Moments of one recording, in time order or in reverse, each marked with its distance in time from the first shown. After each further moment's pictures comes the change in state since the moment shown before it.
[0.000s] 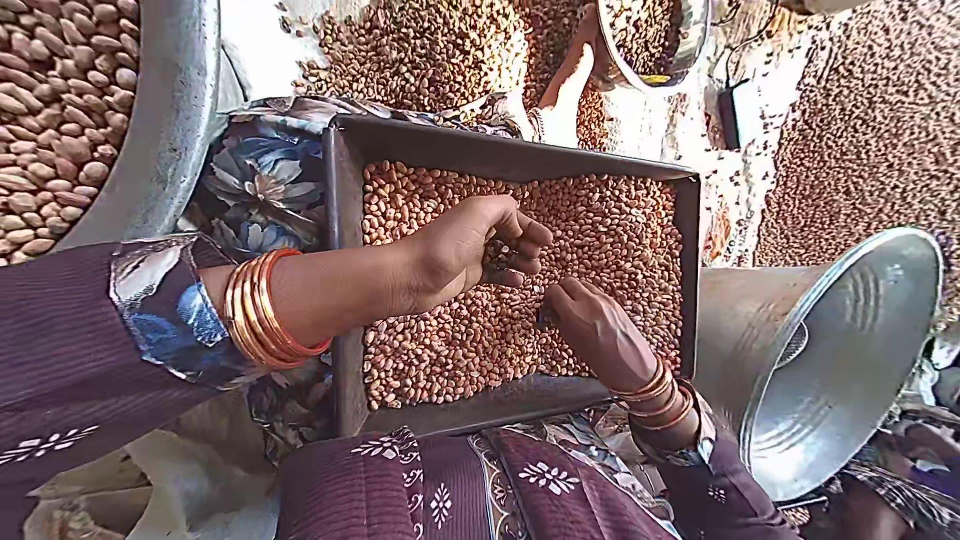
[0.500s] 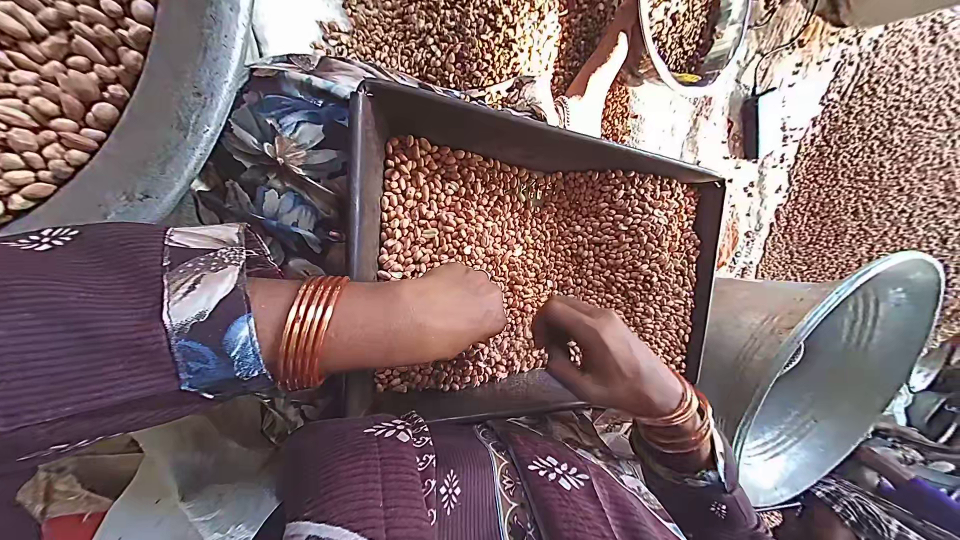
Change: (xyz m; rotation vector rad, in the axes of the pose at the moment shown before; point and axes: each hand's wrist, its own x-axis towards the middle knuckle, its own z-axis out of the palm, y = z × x) left_hand -0.016 -0.044 -0.016 1.897 -0.464 0.392; right_hand 0.005 -0.025 -0.032 0.587 -0.129 -0.257
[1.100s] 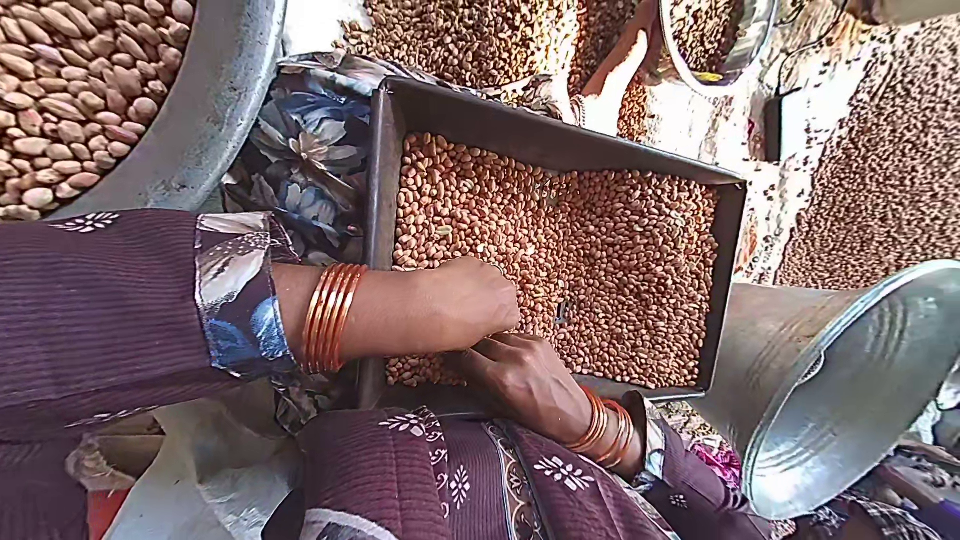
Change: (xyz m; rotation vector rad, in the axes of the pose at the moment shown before) left_hand -0.004 -0.002 -0.003 0.035 0.044 0.042; right_hand 0.024 -0.024 0.086 -0.323 0.109 -0.194
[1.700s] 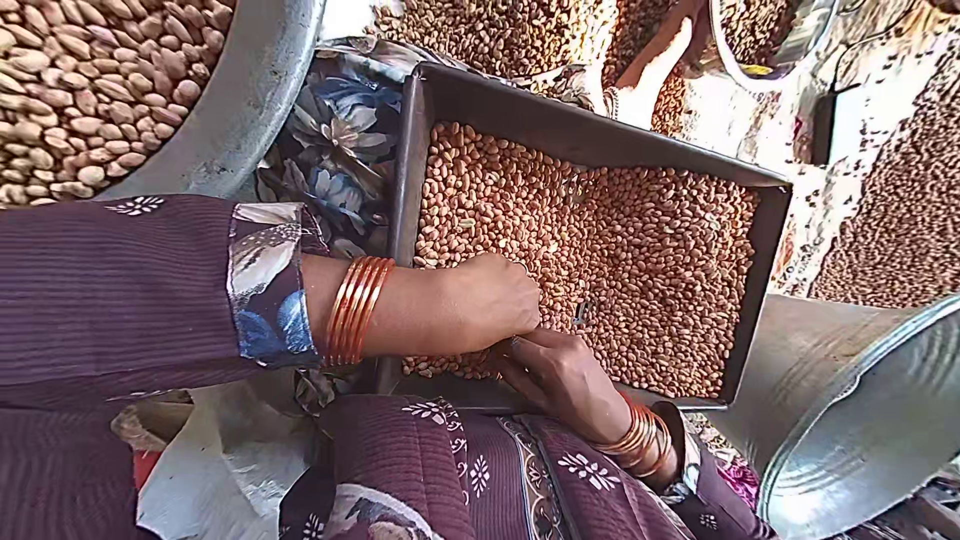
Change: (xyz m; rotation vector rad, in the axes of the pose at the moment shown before) left_hand -0.003 0.007 -0.007 0.050 -0.043 -0.024; right_hand -0.009 0.011 -0.016 0.223 0.039 0.120
